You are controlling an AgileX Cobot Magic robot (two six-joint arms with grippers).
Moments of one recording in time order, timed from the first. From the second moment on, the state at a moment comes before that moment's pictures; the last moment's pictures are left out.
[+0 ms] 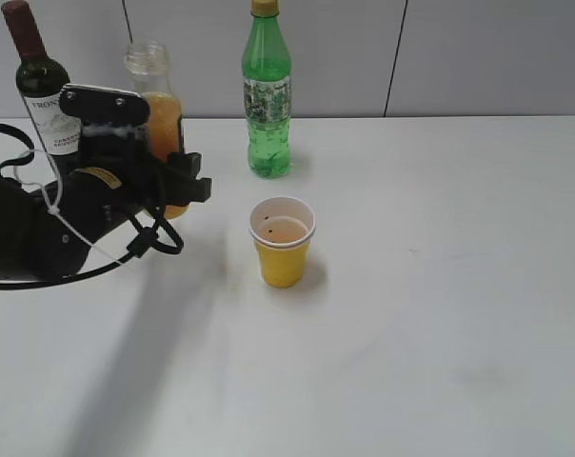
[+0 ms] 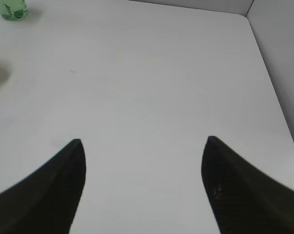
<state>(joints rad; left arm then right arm) -0.55 1.91 -0.78 -0.52 -0.72 0.31 0.09 0.00 -0.51 0.02 1.04 -0.06</state>
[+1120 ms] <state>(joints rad) -0.28 2.24 -1.11 -0.06 -0.82 -0.02 0.09 0.00 -0.51 0.02 1.04 -0.06</state>
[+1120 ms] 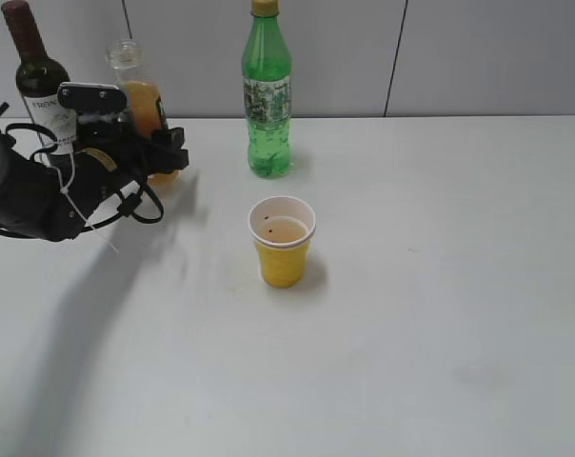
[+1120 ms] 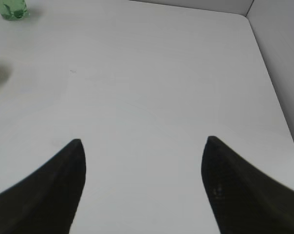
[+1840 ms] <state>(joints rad) -0.28 2.36 -1.22 -0.05 -0.83 -0.02 0.09 0.00 -0.51 0.02 1.04 -0.06</state>
